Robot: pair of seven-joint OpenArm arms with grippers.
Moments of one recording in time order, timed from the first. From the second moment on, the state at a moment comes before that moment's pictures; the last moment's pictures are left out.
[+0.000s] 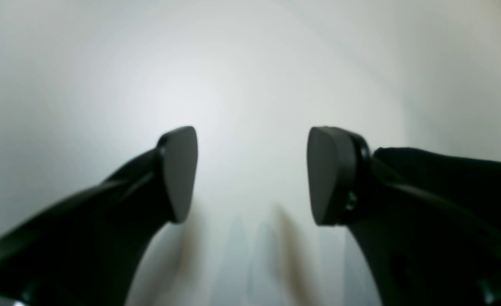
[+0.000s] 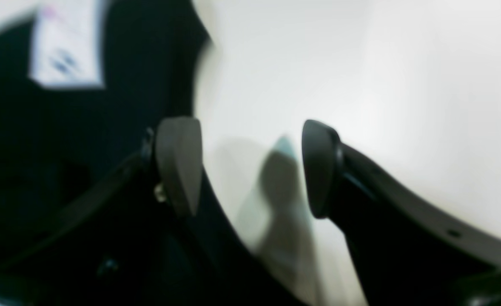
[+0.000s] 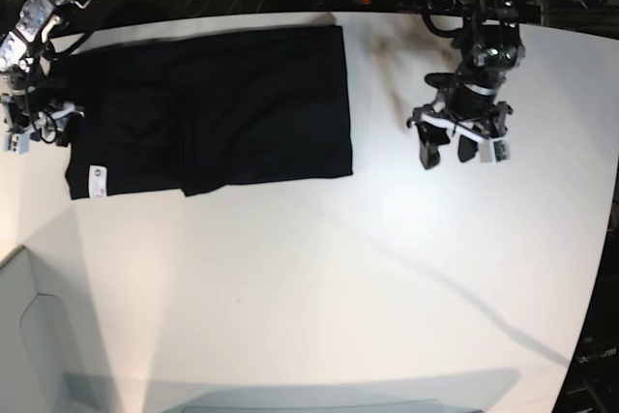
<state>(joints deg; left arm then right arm) 20.7 -11.1 -10.3 104.9 -28.8 -2.3 28.9 -5.6 10.6 48.6 77.3 4.8 39.5 -30.4</state>
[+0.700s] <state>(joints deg) 18.9 -10.9 -10.2 99.6 -28.9 -2.3 28.4 -7.1 6.1 46.9 79.4 6.4 39.4 -28.1</state>
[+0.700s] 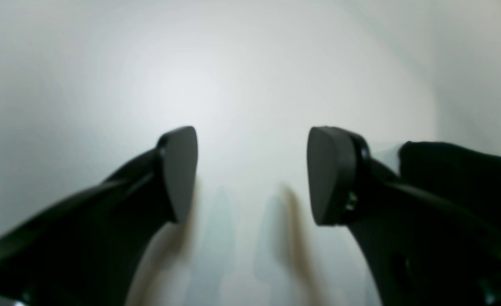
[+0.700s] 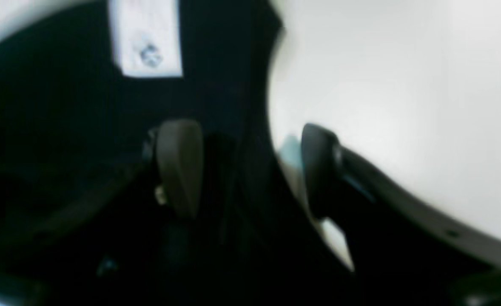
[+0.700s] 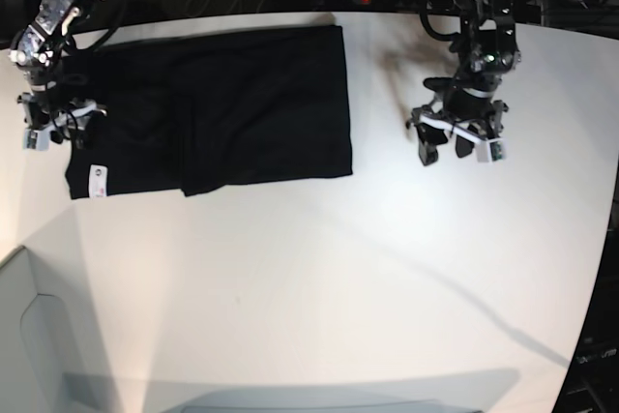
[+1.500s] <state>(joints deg) 19.0 -11.2 -8.0 98.1 -28.8 -2.3 28.0 -13.2 4.8 37.7 85.8 6.6 39.3 -28.3</state>
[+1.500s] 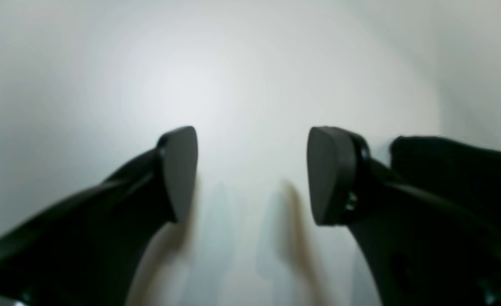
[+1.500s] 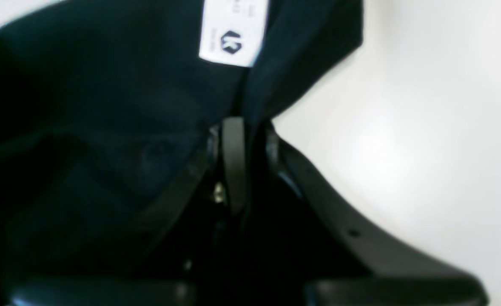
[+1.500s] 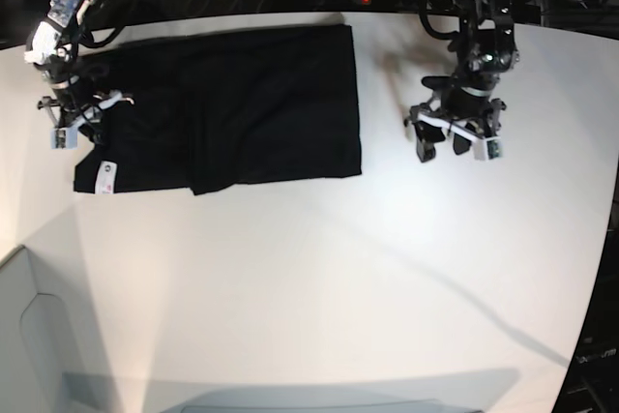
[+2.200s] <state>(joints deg) 14.3 -7.1 2.5 87.8 -29.1 -3.4 22.2 -22.9 -6.9 16.8 117.2 5.1 39.5 -30.1</state>
